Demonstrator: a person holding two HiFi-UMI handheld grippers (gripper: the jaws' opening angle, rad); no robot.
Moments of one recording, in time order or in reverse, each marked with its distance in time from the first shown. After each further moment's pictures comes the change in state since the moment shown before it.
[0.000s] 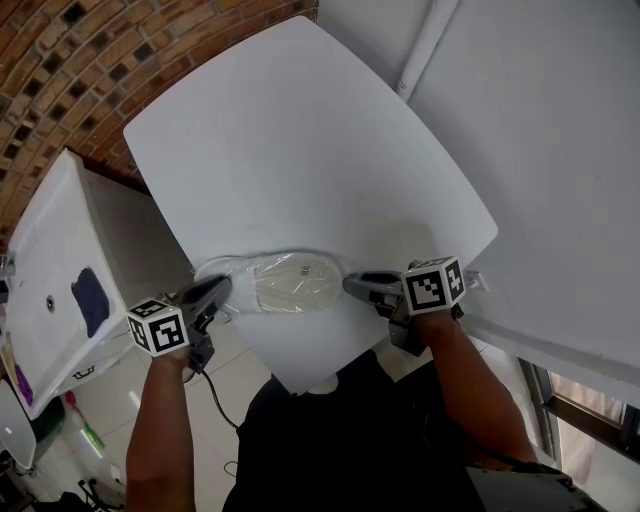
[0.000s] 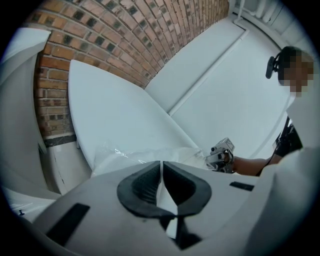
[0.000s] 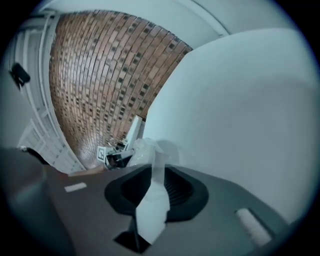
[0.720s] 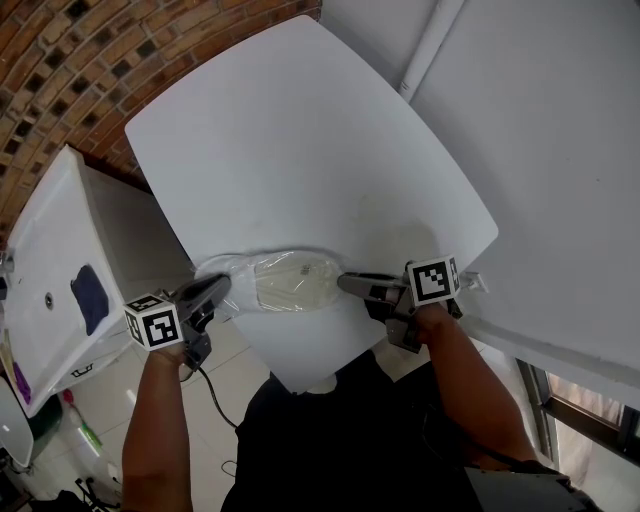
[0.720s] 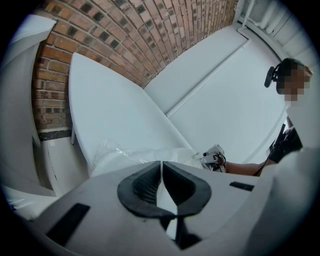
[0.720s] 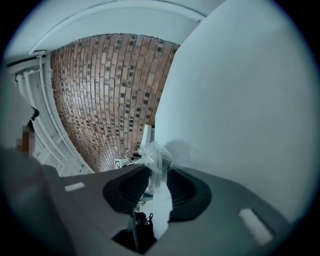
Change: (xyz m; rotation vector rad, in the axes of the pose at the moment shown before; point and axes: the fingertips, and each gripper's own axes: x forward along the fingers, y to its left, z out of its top) left arm -0.003 0.001 0.001 -0.051 -0.013 -0.068; right arm 0.007 0.016 0.010 0.141 -0.062 0.217
